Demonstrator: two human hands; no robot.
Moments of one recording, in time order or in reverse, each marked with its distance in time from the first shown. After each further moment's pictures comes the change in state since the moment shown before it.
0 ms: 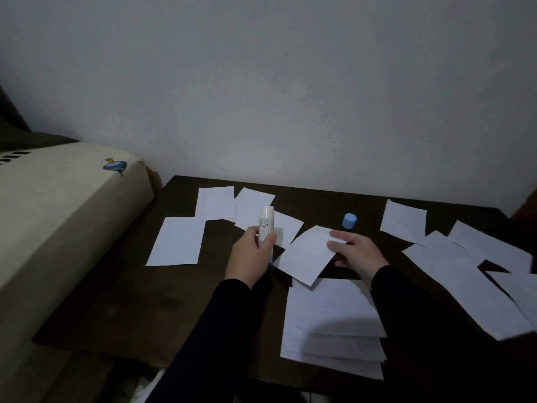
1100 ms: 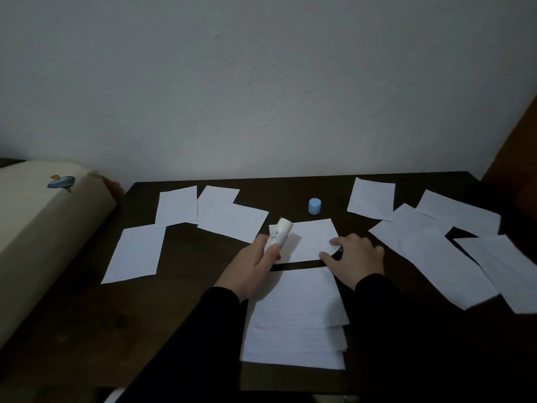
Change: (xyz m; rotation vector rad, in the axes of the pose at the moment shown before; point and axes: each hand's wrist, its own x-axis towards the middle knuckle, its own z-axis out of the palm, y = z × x) left_hand -0.011 0.011 0.060 0.257 -0.321 0.249; right_hand 0.024 0.065 -0.048 -1.030 0.308 -0.089
